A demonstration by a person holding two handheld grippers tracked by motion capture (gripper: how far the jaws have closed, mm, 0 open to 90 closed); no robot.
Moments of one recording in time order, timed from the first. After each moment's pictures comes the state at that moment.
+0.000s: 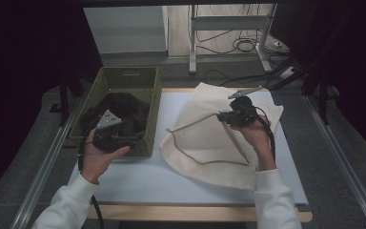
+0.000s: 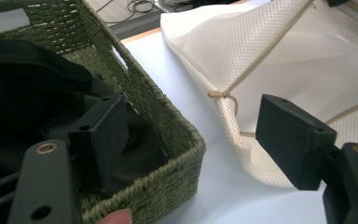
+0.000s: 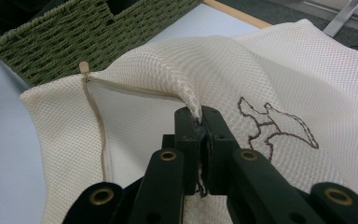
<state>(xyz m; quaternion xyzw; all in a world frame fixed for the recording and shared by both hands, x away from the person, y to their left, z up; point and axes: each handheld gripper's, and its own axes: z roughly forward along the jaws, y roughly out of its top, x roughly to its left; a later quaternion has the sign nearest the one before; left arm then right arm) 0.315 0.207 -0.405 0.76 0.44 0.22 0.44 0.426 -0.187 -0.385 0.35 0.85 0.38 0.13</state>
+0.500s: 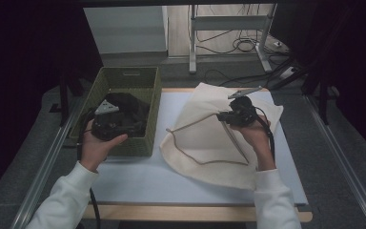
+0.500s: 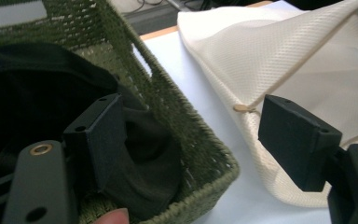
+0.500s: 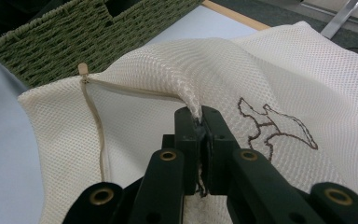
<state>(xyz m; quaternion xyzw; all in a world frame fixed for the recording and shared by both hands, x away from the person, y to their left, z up) 0.345 0.220 -0.399 0.75 0.47 0.21 0.42 0.426 -0.186 -0.385 0.35 0.84 0.38 0.13</state>
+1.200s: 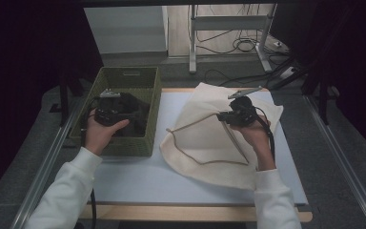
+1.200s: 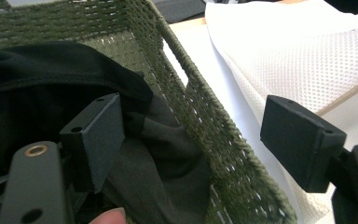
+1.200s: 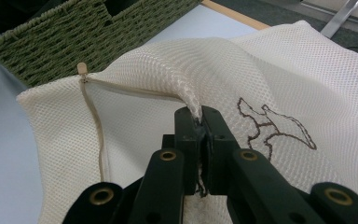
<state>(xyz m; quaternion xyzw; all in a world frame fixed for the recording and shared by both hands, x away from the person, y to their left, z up) 0.391 0.224 -0.399 0.74 0.51 0.19 0.39 0.426 -0.186 -0.386 0.35 0.84 0.38 0.13</state>
